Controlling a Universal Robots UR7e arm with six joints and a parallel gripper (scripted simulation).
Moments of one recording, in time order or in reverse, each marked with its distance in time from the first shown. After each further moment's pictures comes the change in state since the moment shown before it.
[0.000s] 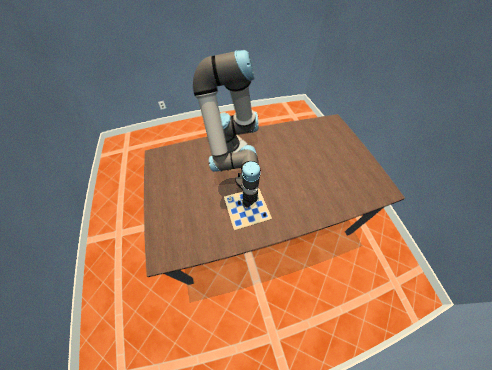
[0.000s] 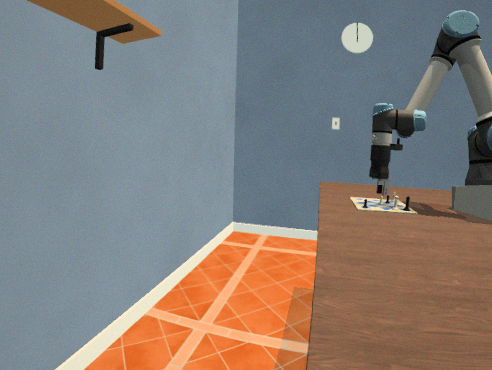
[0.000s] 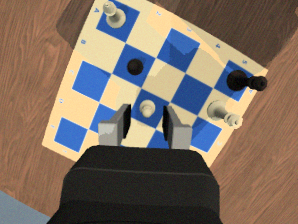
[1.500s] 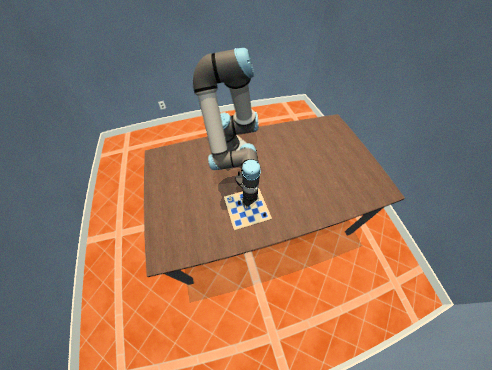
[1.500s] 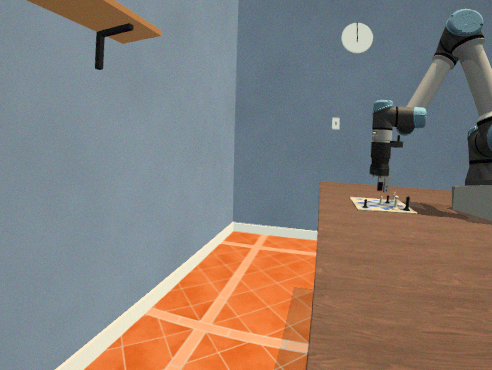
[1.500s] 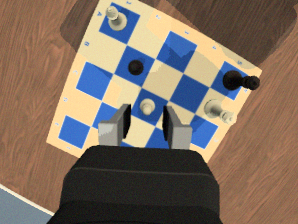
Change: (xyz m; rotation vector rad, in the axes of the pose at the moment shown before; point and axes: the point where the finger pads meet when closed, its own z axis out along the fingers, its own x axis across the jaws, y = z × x) arm 0.000 0.000 -0.011 0.001 0.001 0.000
